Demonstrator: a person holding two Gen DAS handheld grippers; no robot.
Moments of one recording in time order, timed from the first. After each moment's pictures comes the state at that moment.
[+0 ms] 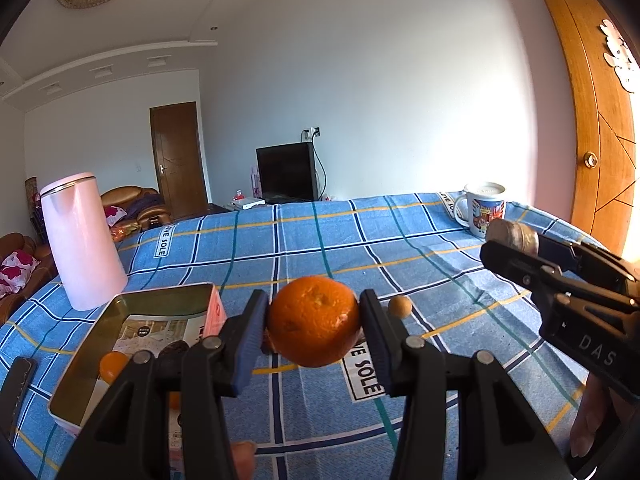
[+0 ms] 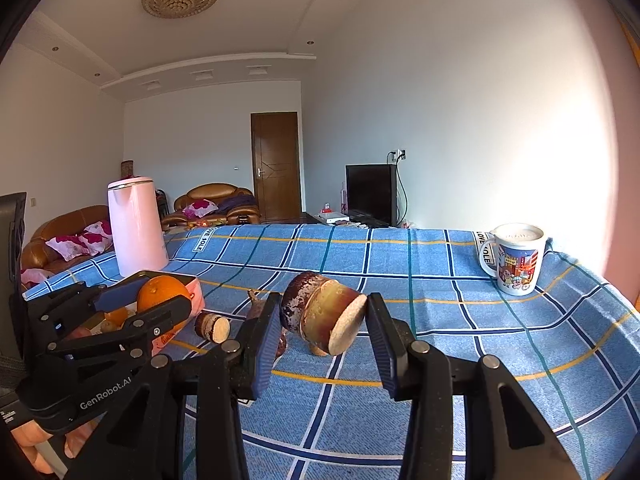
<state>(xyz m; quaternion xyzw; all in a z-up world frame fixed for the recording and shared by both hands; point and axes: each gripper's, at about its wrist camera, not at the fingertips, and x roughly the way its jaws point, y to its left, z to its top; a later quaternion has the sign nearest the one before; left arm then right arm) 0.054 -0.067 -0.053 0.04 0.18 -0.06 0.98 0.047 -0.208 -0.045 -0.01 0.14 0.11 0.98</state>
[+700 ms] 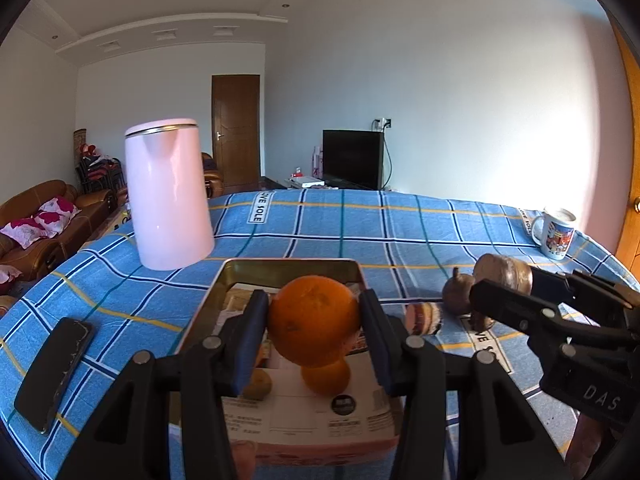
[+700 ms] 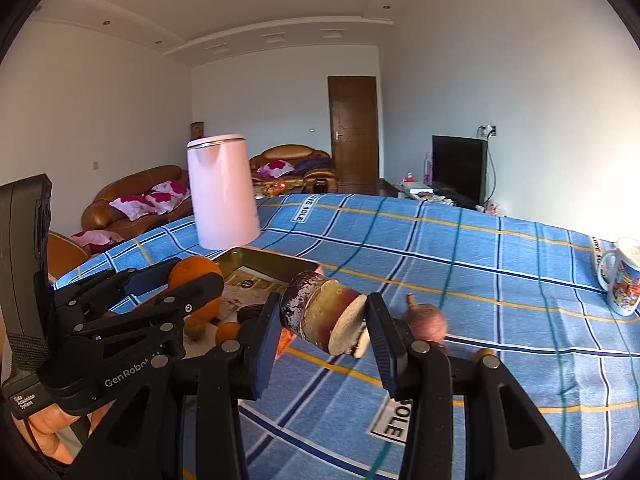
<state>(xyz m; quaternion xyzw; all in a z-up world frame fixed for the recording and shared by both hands) 0.051 0.060 -0.054 -0.03 0.21 0.05 0.98 0.085 -0.084 -0.046 -0.04 0.21 0.26 0.94</state>
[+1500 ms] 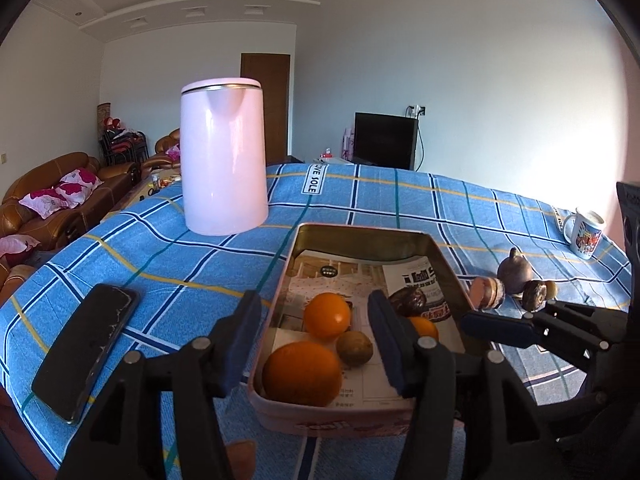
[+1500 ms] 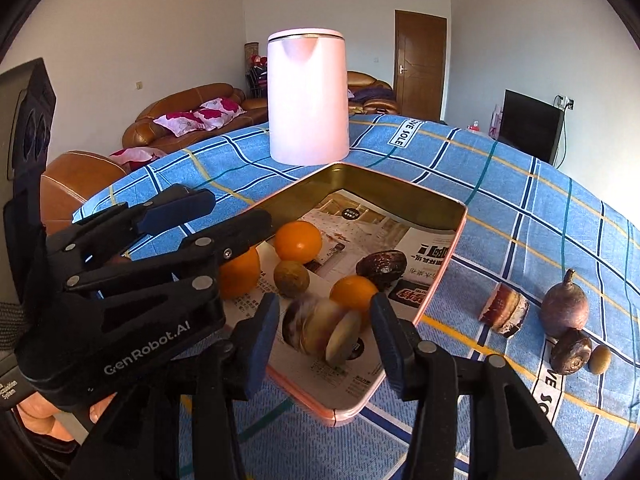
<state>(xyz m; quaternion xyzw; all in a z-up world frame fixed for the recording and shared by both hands) 0.039 0.110 -0.070 -0.05 0.23 0.09 0.97 0.091 0.018 -0.086 -0.12 0.32 0.34 0.88</state>
